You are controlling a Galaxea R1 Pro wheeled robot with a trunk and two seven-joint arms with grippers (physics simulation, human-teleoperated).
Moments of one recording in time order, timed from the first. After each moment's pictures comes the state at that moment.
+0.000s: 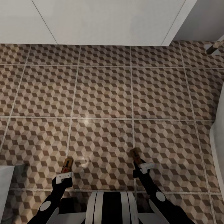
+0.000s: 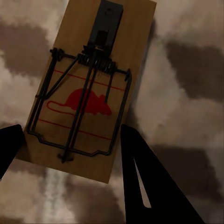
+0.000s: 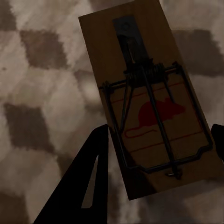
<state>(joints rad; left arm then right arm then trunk) -0.23 0.18 -0.24 -1.05 0.36 -0.11 0.18 -0.41 -0.15 0.55 -0.88 -0.39 -0.38 -0.06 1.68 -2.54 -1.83</state>
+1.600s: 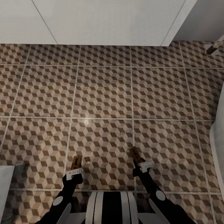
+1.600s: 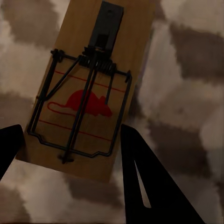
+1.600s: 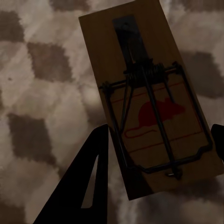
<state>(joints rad) -0.23 0.07 -0.26 -1.13 0.35 -0.02 0.25 -0.41 -0.15 0.54 -0.90 -0.34 -0.38 -0.06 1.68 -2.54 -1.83</state>
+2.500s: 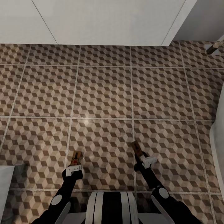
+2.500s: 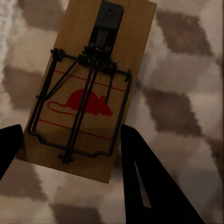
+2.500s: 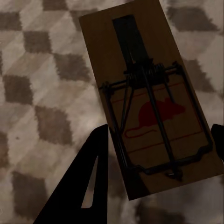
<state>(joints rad) -0.23 0.11 -0.30 -1.20 0.33 -0.08 0.27 -0.41 -0.20 0.55 -1.00 -0.34 -0.45 -0.07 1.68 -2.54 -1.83</state>
